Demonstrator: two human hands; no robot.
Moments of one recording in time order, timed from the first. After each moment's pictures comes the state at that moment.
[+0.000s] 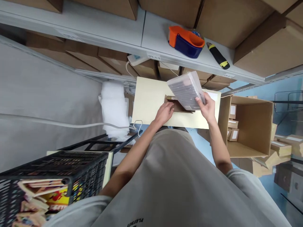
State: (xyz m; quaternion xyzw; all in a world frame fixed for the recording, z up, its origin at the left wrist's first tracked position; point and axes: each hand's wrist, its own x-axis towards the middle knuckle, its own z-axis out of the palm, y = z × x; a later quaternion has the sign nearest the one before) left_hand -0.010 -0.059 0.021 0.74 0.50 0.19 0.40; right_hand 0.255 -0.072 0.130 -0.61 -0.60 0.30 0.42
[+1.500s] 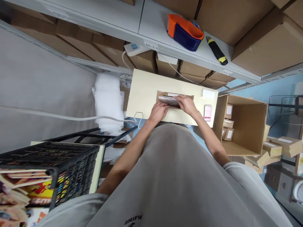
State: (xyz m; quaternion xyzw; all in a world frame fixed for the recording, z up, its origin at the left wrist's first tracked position) left_hand -0.020 -0.085 0.002 0.78 0.50 0.10 0.36; right_hand 0.212 -0.058 0.098 -0.57 -0.76 0.31 0.01
